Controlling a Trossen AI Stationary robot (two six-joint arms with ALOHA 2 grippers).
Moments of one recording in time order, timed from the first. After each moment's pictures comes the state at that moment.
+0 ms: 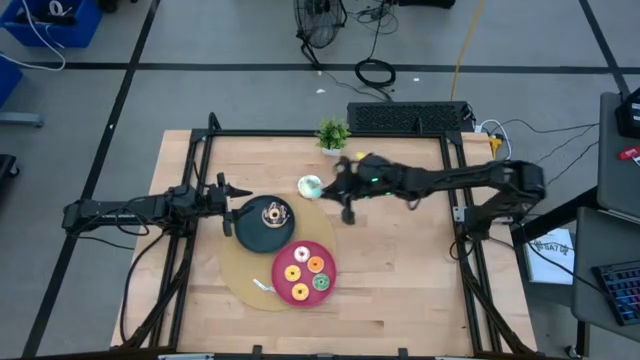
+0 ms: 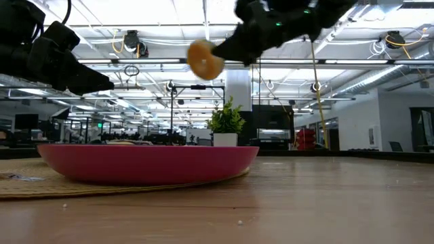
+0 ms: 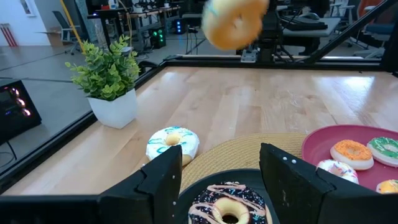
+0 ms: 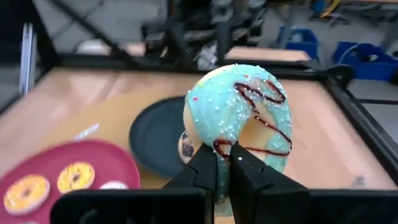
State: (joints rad) left arm 0.09 0.18 0.03 0.00 -0.13 0.02; right arm -0.15 1.53 0.96 0.23 -0.16 -0.10
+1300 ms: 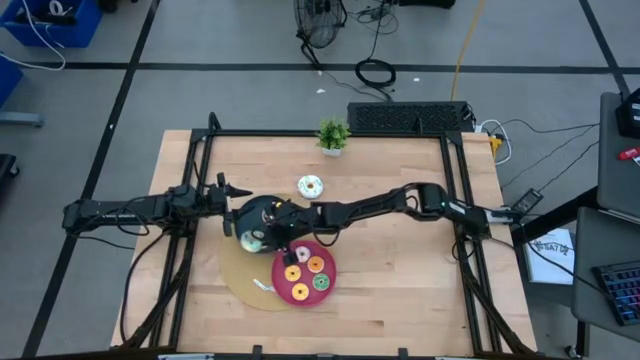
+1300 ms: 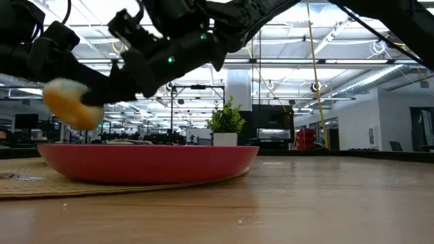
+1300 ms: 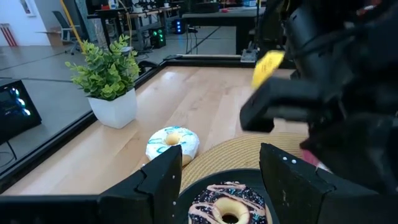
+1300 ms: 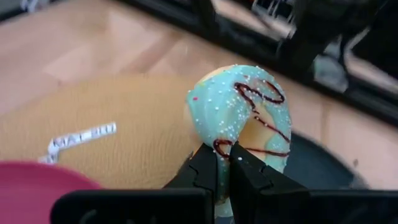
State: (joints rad) left arm 0.09 0.18 0.03 0.00 -0.13 0.02; right arm 0.06 2.34 1.76 0.09 -0.19 -0.36
